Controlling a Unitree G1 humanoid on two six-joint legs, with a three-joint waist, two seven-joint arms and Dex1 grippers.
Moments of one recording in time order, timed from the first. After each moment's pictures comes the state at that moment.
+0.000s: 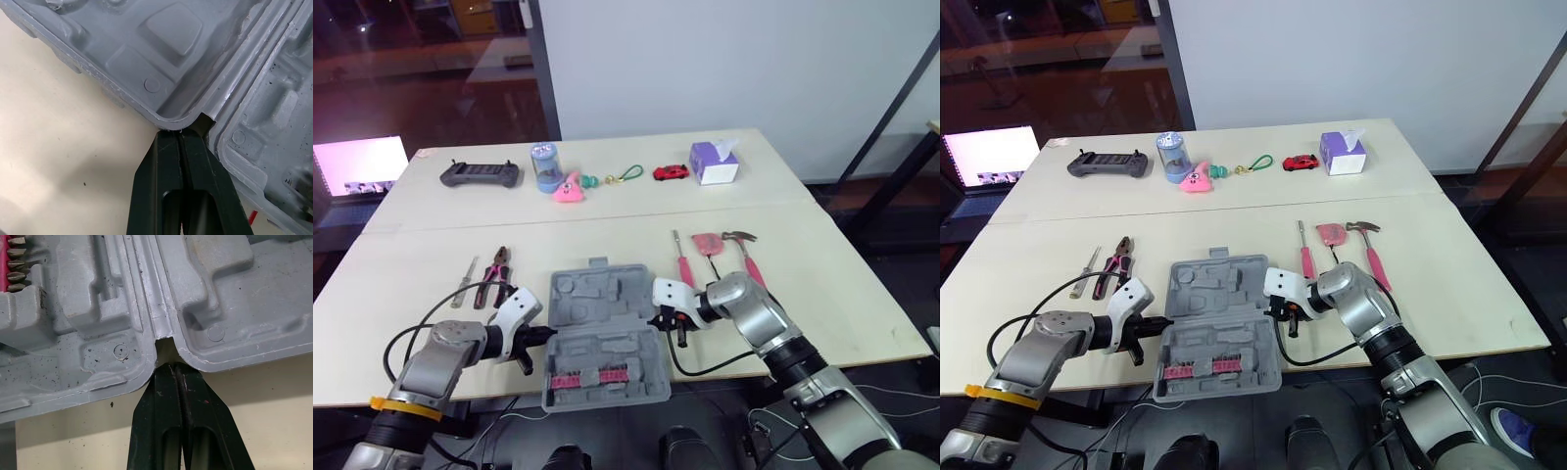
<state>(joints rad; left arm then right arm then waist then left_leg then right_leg) -0.19 0.62 -0.09 0.03 -0.15 0.58 -0.96 -0.59 -0.44 0.40 0.27 -0.23 0.39 1.23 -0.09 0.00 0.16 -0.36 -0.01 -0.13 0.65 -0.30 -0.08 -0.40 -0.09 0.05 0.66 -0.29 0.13</state>
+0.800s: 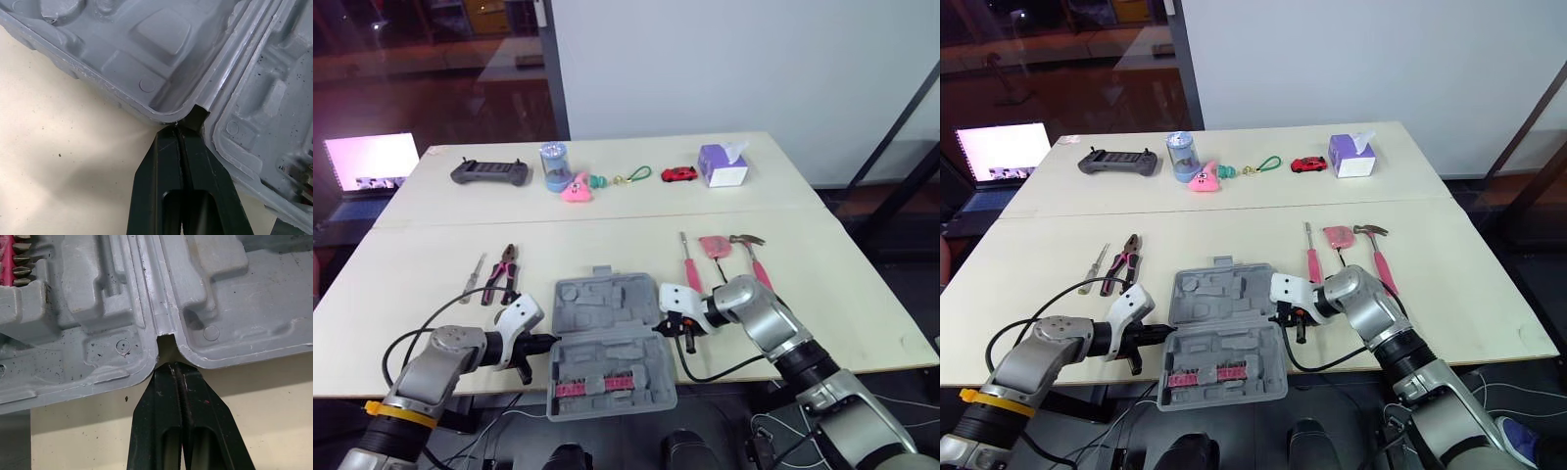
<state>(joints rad) -0.16 0.65 -0.11 0.02 -0.18 0.54 -0.98 -0.56 -0.50 0.43 0.24 -0.19 0.37 1.23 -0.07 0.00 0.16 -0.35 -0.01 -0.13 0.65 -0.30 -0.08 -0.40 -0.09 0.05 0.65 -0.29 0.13</state>
